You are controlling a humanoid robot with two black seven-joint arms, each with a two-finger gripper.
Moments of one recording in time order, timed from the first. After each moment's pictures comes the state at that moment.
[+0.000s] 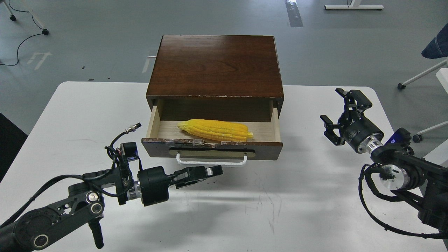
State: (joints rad) left arm -0.34 0.52 -0.63 -1.45 1.31 -0.38 -0.49; right arm 0.66 -0.57 0.27 0.97 0.05 0.16 0.49
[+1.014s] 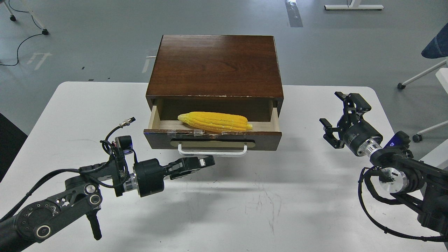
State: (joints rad) left arm -0.40 0.51 -0.65 -1.35 1.30 -0.39 -0.49; right arm 0.64 -0.56 0.27 0.97 0.05 0.16 0.49
